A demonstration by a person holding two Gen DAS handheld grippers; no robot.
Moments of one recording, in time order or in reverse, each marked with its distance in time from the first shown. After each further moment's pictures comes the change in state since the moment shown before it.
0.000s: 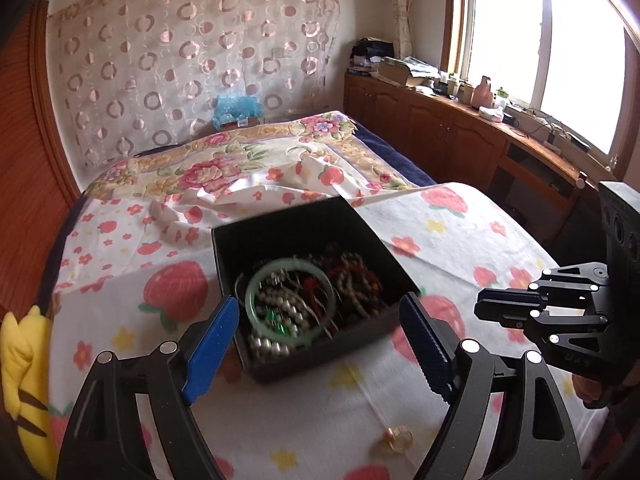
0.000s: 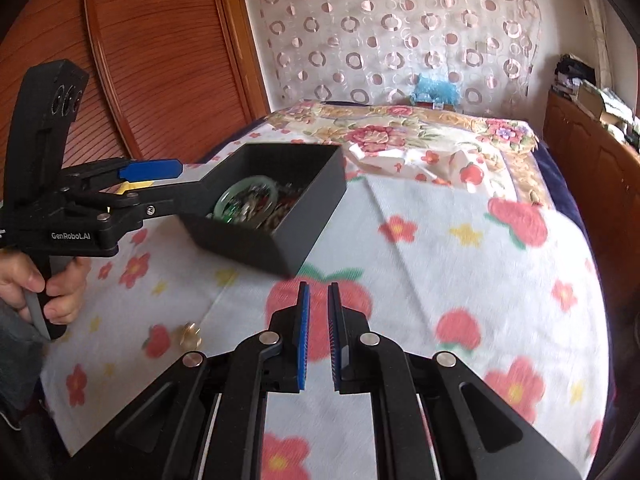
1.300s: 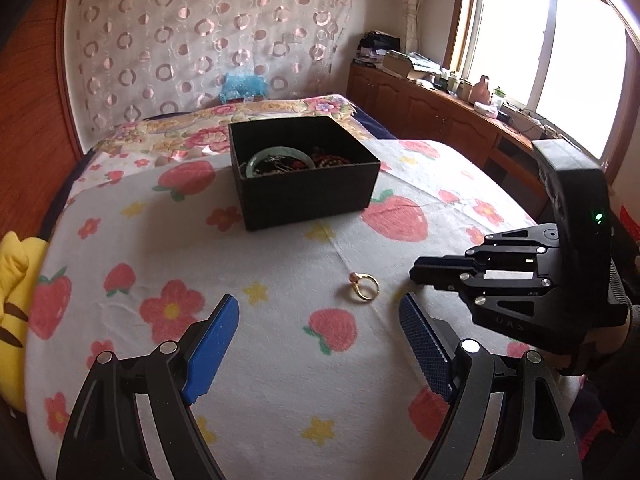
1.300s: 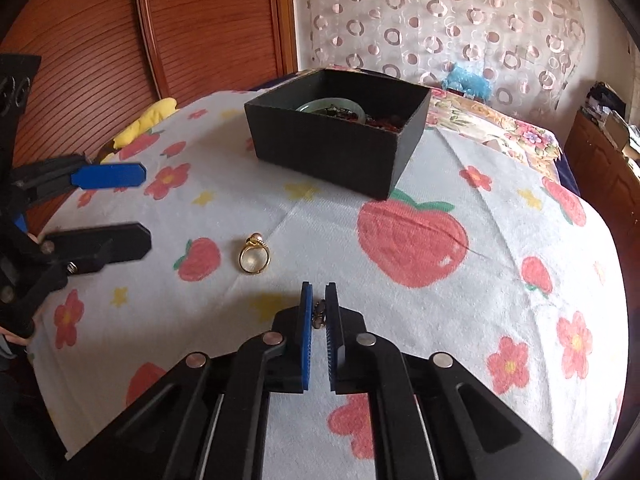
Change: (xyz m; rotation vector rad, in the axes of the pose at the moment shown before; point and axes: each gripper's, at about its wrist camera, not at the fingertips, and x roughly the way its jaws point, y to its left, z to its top) left arm -0.049 -0.011 -0.098 -0.081 0.034 -0.028; right arm 0.017 0.065 -0.044 -0.166 0.115 -0.024
